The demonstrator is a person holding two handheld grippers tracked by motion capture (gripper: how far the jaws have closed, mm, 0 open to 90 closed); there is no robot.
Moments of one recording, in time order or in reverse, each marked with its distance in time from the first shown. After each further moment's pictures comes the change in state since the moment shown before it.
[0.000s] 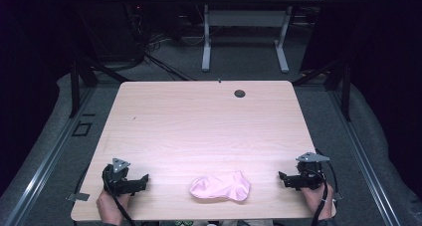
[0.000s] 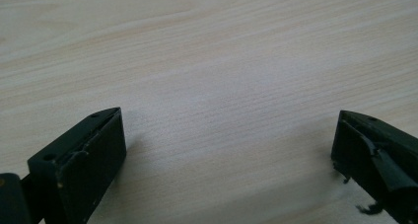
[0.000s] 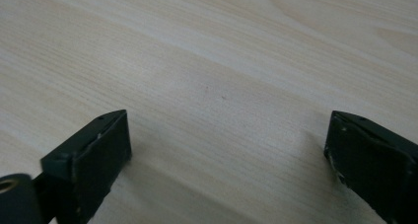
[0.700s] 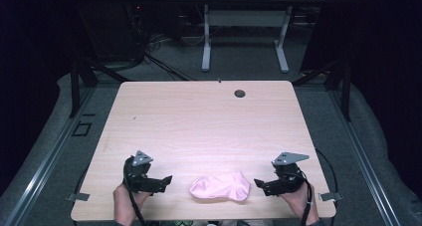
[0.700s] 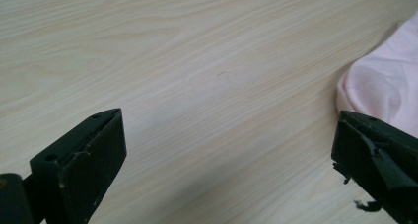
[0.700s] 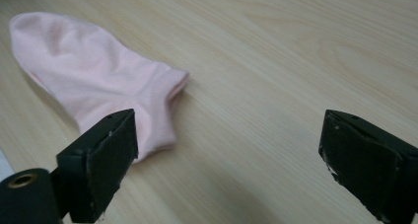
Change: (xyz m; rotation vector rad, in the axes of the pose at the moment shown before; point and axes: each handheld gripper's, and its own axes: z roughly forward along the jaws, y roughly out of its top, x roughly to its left) left arm -0.055 0.046 -0.031 0.029 -0.236 0.094; right arm 0.077 0.045 -0.034 -0.012 0.239 -0.156
